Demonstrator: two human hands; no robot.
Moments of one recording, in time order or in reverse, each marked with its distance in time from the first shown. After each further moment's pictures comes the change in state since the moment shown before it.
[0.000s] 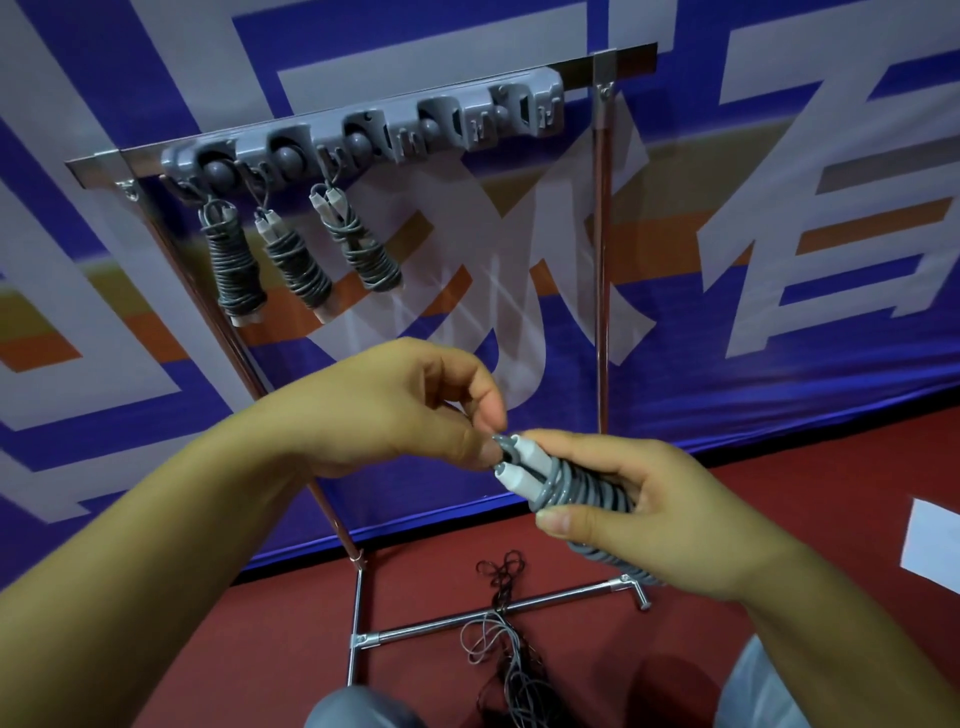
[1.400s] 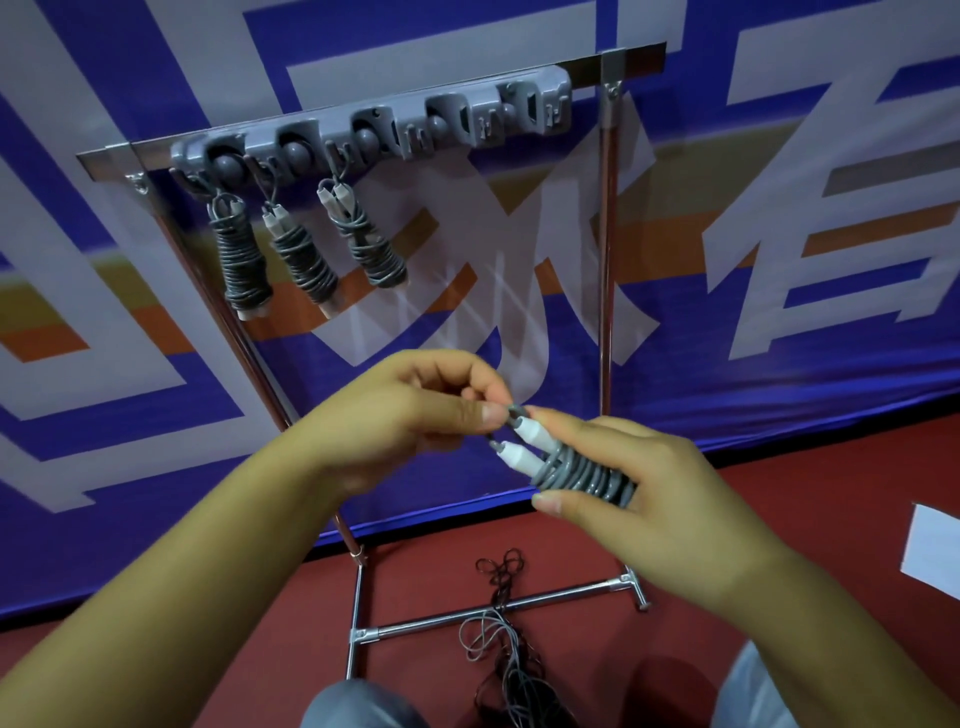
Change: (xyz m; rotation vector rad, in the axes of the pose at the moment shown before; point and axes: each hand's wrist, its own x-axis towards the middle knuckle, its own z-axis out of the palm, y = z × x) left_hand 0.008 -0.029 0.012 -0.312 0.068 0.069; right_hand 0.000 0.009 0.006 -0.381 0.227 -0.137
